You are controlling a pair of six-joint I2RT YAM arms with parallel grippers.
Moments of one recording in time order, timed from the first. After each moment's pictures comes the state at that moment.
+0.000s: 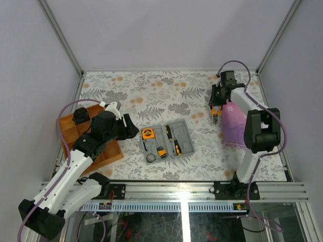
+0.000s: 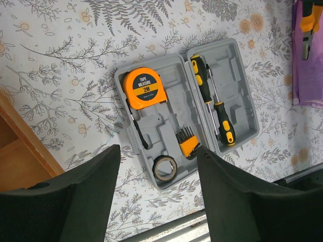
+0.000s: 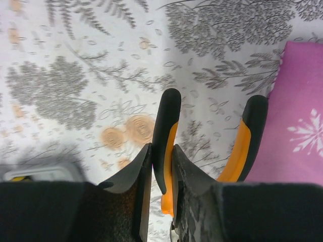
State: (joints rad) left arm -0.43 0.83 0.78 -0.57 0.07 -0.53; right arm 0.11 1.92 1.44 -0.55 -0.13 0.21
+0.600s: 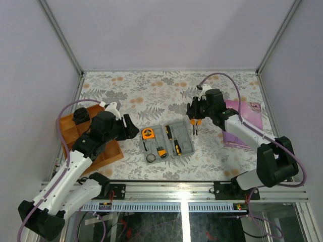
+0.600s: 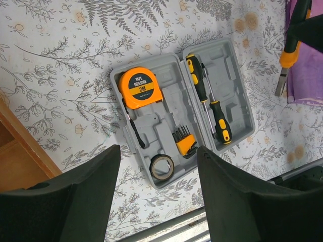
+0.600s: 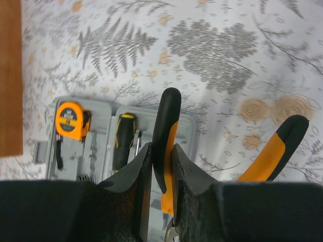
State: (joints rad) left arm -0.43 0.82 0.78 -0.57 0.09 -0.53; right arm 0.39 1.47 0.96 -0.13 -0.23 0.34
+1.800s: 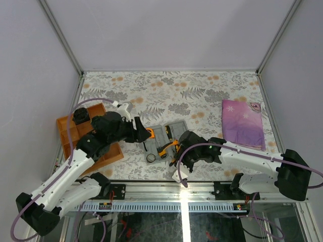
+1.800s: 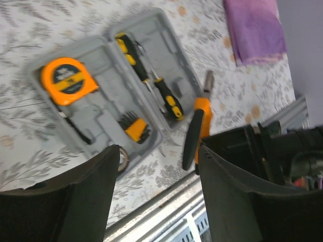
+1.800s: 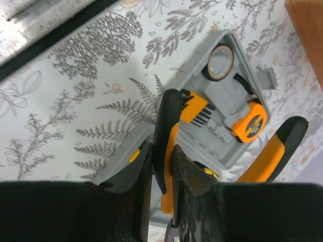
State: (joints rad) left arm -0.52 0.84 0.79 -0.51 0.22 -0.57; right arm 1.03 1.23 0.74 -0.54 -0.38 -1.58
